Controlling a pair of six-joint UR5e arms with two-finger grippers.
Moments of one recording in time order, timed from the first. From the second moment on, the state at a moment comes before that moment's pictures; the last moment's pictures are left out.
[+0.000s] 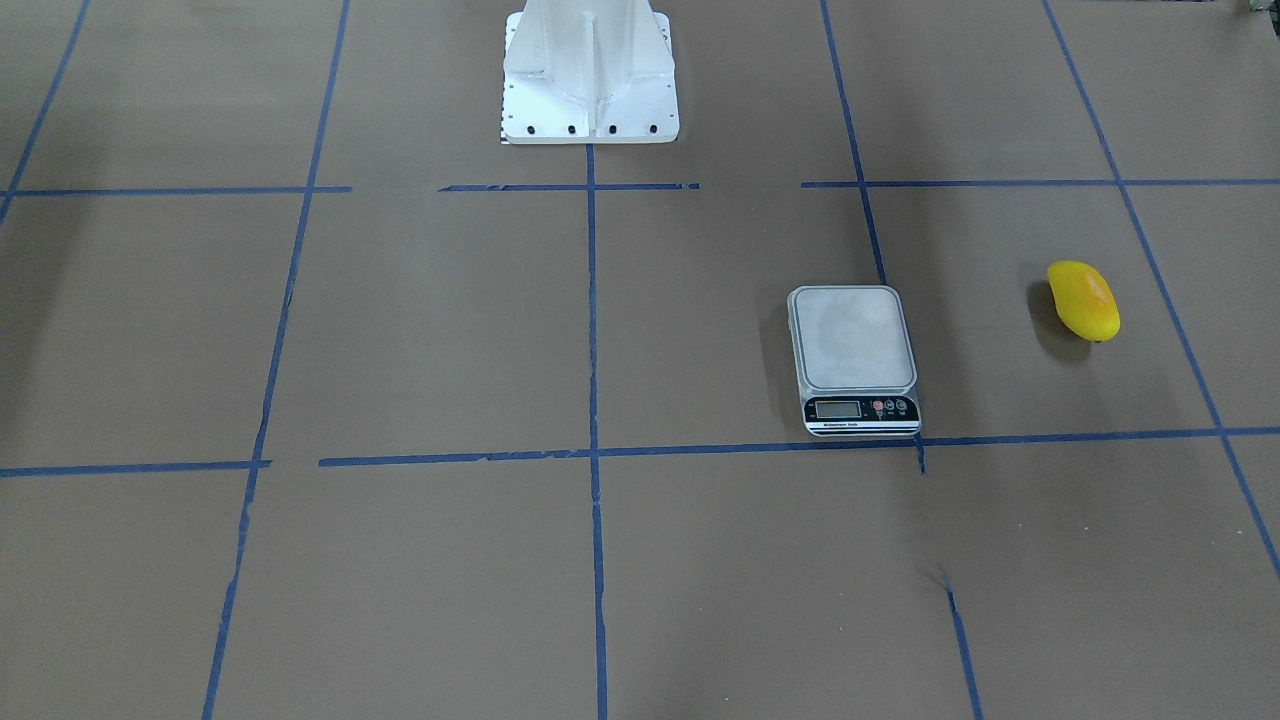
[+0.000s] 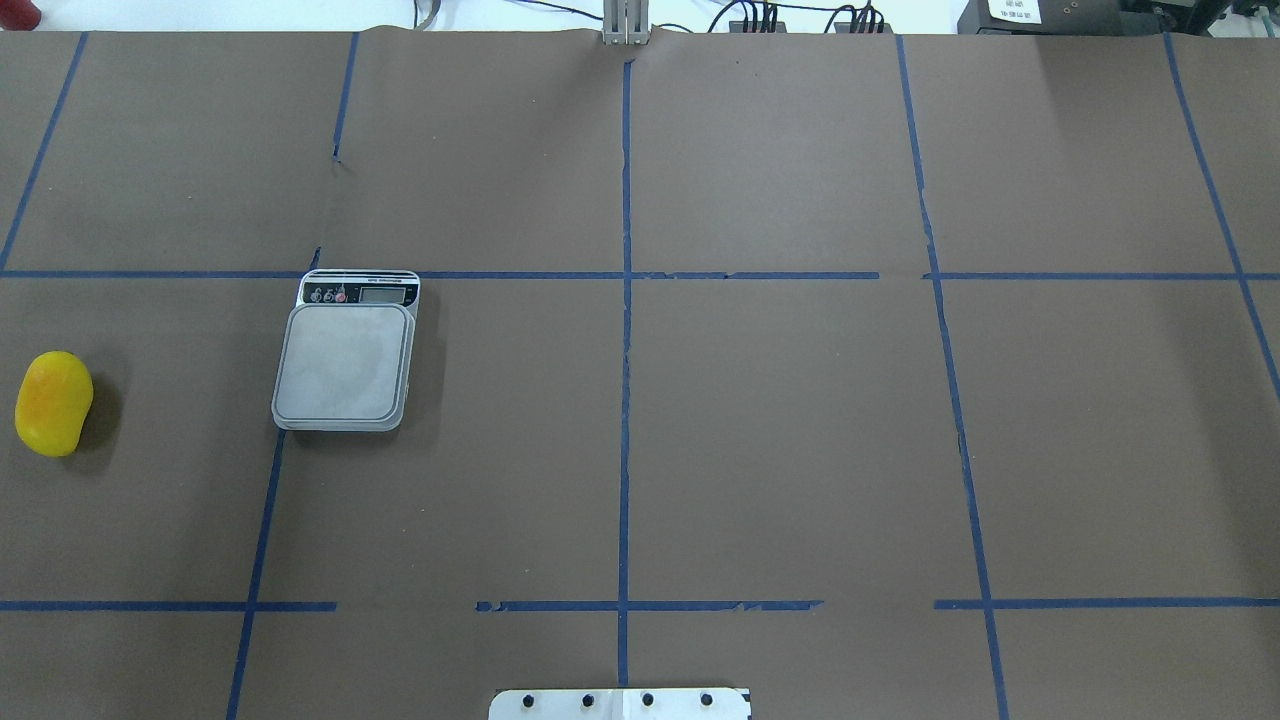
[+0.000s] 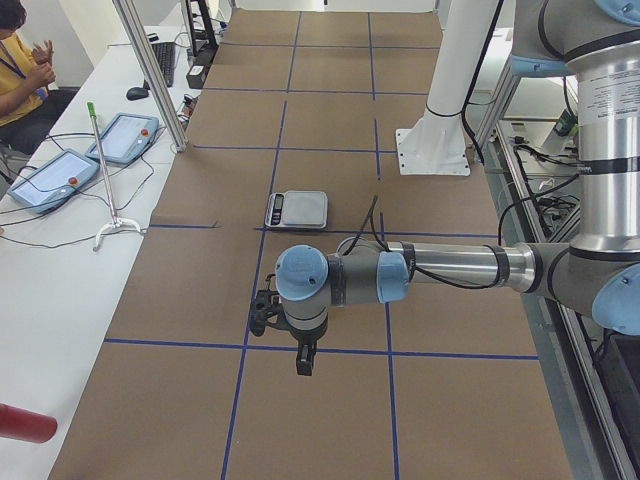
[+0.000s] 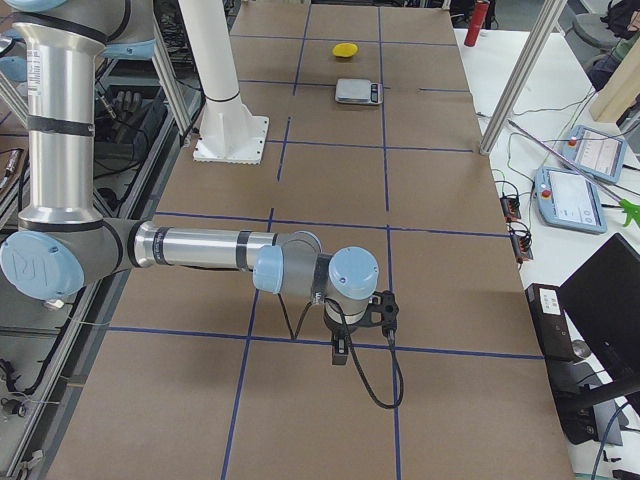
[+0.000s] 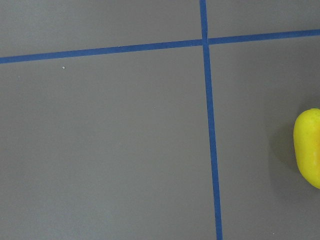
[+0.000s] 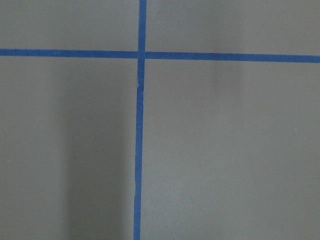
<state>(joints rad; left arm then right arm) -1.66 -1.42 -1.75 -1.45 -2.34 0.21 1.62 -1.66 1.66 -1.68 2.35 -0.12</state>
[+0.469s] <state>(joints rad) -1.65 -1.42 -1.76 -1.45 -2.35 0.21 1.62 -1.66 1.66 -1.68 2.35 -0.12</state>
